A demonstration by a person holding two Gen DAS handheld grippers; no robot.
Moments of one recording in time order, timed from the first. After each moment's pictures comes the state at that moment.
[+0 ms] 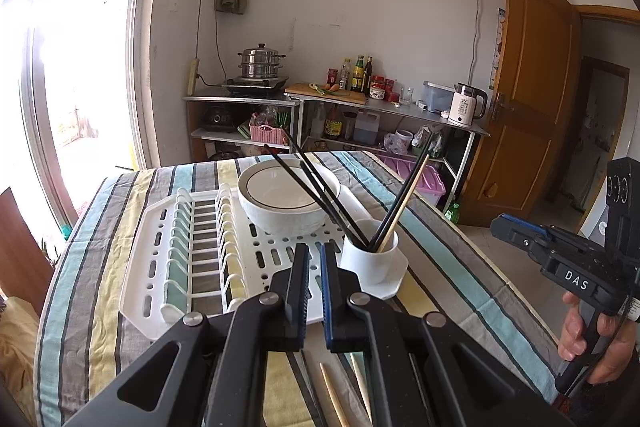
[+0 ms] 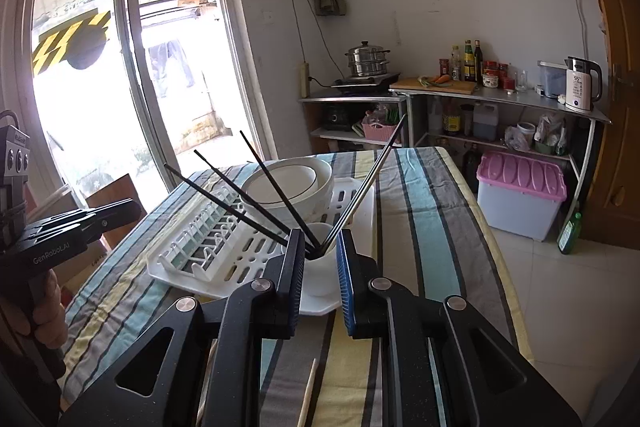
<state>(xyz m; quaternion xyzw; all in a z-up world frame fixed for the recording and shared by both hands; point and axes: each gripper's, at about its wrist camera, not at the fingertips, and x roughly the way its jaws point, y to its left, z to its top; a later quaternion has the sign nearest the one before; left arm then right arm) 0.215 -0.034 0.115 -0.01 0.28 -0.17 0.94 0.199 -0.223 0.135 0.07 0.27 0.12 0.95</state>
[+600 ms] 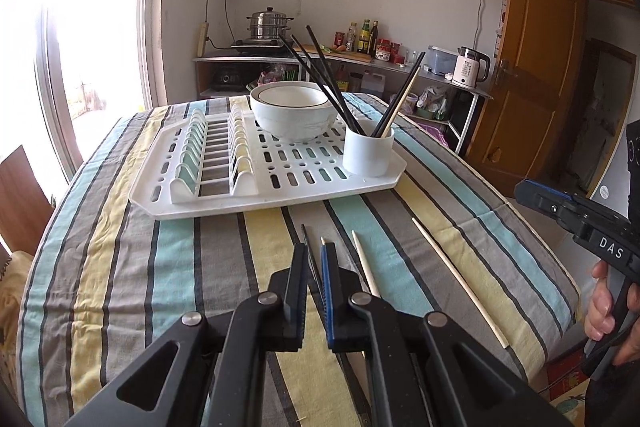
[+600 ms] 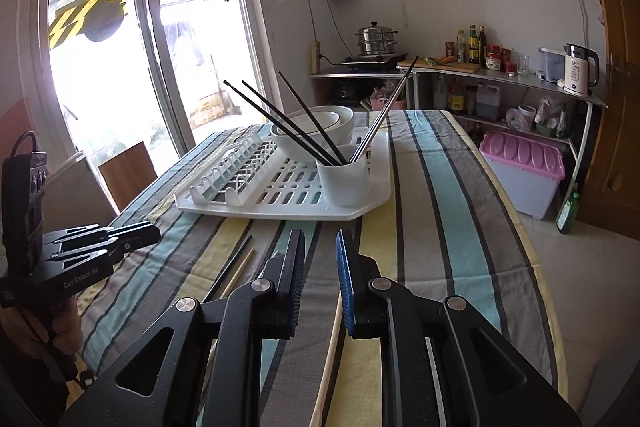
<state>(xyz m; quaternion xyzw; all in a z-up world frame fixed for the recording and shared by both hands) 0.133 -0.019 0.046 0.00 0.34 -0.16 0.93 0.118 -0.202 0.100 0.06 0.30 0.13 0.94</state>
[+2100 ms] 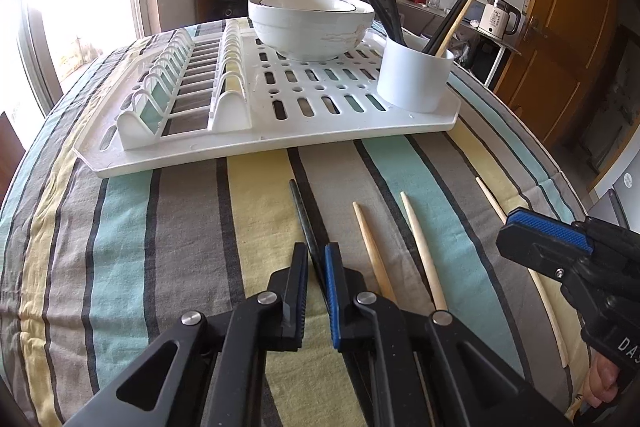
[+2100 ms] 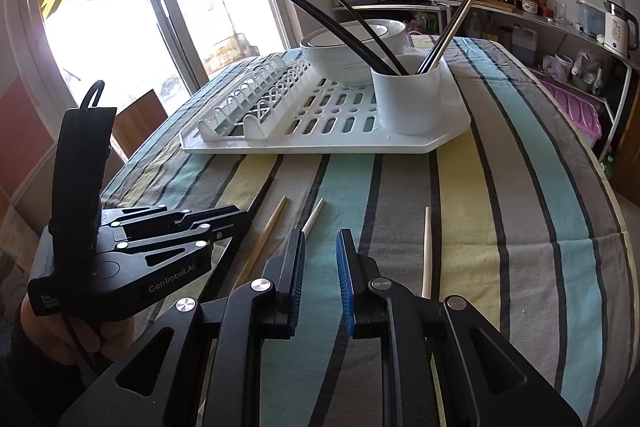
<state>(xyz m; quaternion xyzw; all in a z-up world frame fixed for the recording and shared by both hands) 0.216 -0.033 -0.026 0.01 0.45 -0.14 0.88 0.179 -0.139 0.040 0.06 0.41 0.17 0.89</state>
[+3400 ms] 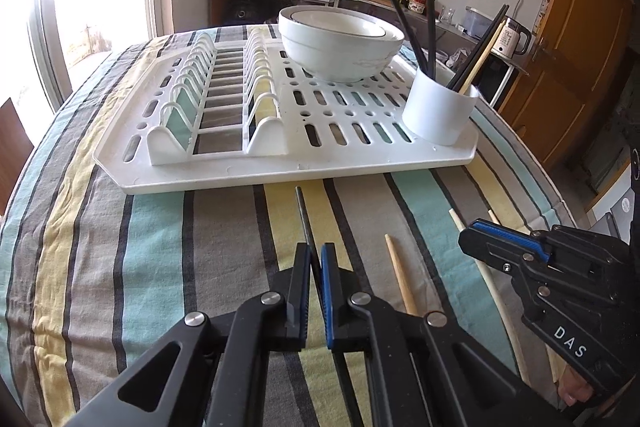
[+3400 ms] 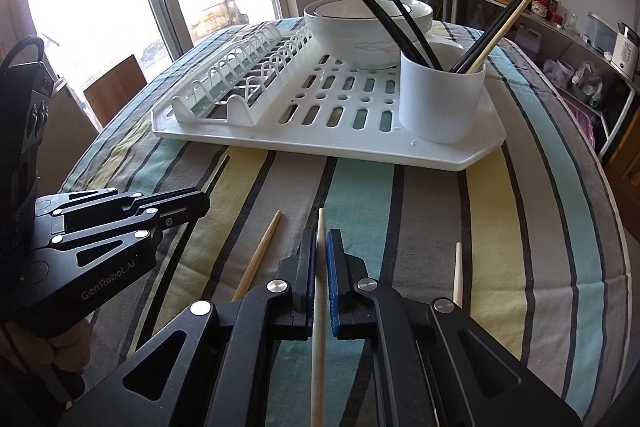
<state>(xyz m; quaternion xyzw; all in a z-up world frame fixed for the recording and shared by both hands) 0.230 -0.009 -0.009 -0.03 0.44 -0.13 0.89 0.215 -0.111 0.036 0.01 0.43 0.15 0.89</state>
